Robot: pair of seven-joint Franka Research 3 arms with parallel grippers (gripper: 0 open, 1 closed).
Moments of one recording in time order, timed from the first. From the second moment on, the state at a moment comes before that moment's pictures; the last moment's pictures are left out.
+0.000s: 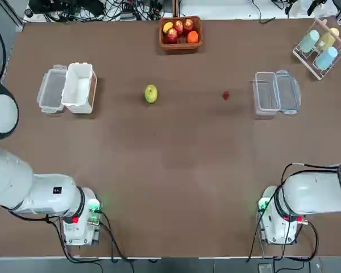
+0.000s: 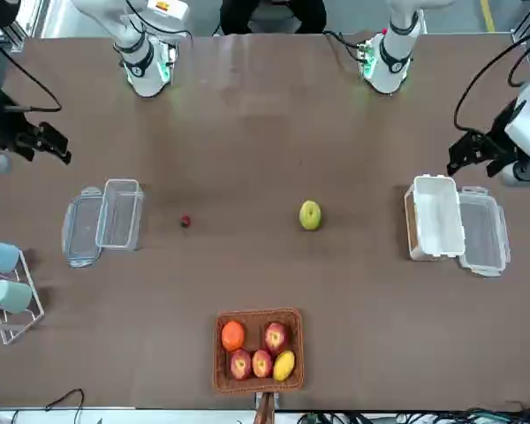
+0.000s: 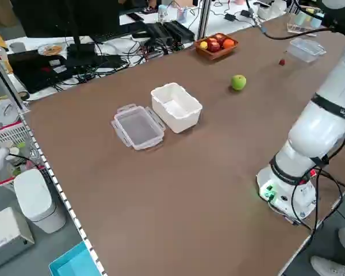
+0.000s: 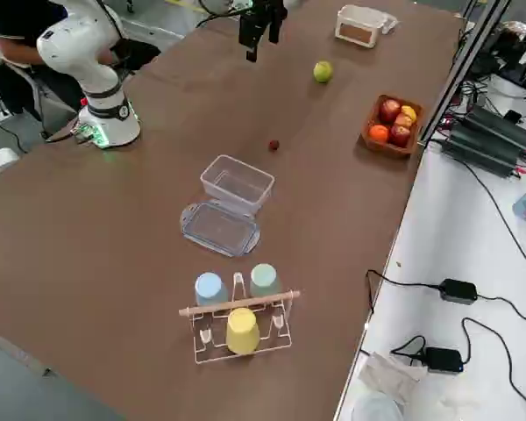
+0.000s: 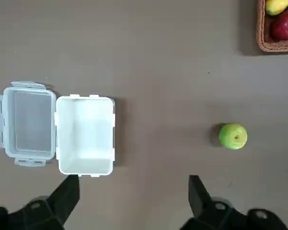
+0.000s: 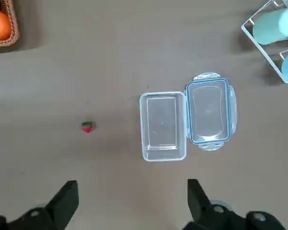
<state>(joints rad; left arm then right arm) 0.01 0.07 -0.11 -1.48 -0.04 1.58 -0.09 0.03 -0.03 -0.01 -1.62 0.02 1.56 0.11</state>
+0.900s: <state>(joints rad) -0.01 0.11 -0.23 -1.59 -0.05 1.63 -0.21 0.13 0.07 0.00 -1.76 0.06 1.73 0.10</state>
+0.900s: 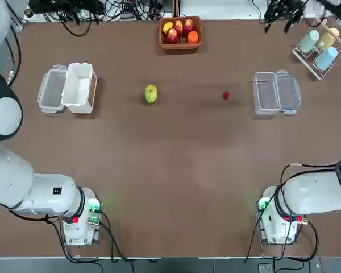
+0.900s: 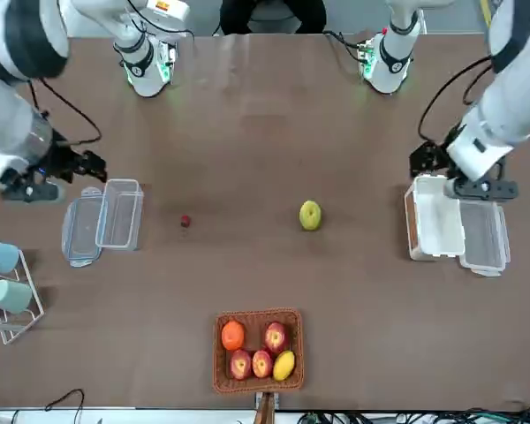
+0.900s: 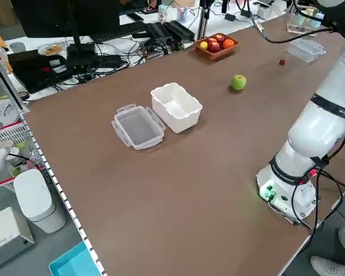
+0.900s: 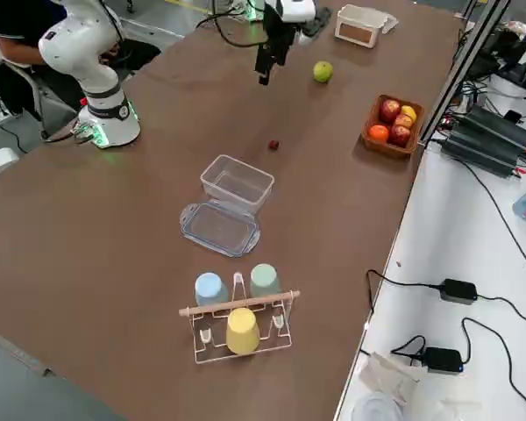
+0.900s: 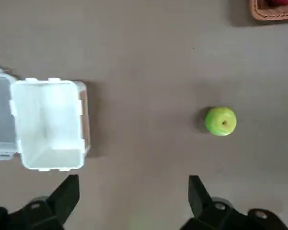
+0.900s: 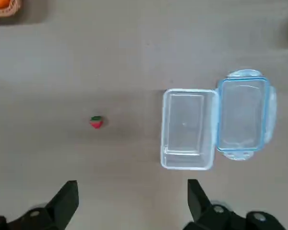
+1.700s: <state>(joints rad) -0.14 0.26 -0.41 -1.97 0.06 2.24 -0.65 0.32 0.41 0.00 -1.86 0.08 2.16 0.15</state>
